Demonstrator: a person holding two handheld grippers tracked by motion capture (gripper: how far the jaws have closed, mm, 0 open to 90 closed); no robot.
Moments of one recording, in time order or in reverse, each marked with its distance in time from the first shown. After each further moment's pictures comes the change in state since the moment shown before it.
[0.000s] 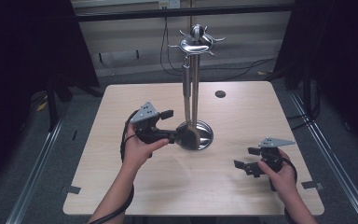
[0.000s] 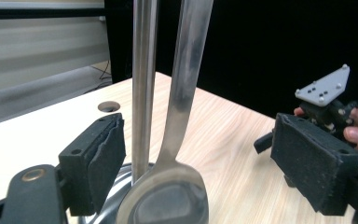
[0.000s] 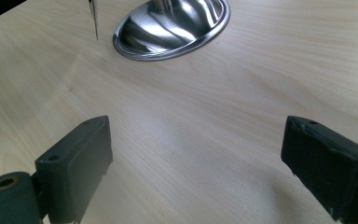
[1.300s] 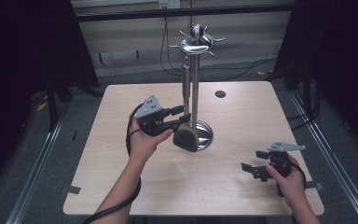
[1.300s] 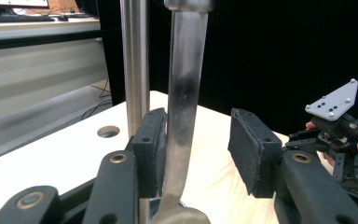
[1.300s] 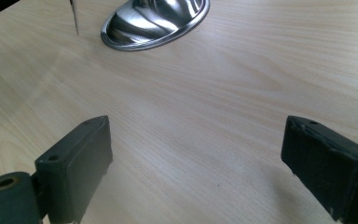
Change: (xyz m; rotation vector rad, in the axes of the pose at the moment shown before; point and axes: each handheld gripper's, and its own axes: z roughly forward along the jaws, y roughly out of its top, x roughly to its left) left arm -0.001 0.016 0.013 -0.061 -0.031 0.057; right arm -0.005 -0.014 -0.020 -0.008 -0.041 0.036
